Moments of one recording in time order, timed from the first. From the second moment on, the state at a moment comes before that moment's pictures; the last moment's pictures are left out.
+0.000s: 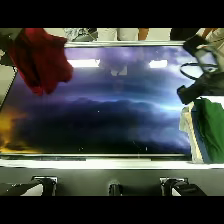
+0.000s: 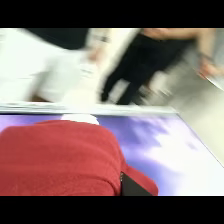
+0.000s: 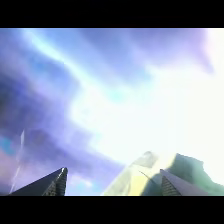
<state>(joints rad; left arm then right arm) 0.07 -1.19 1.77 0.74 -0.99 -1.25 0.11 -0.98 1.51 -1.68 1.40 1.10</state>
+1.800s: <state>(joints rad) -0.12 -1.48 1.02 1.02 -1.13 -1.60 0.11 -1.23 0.93 -1.15 1.43 0.89</state>
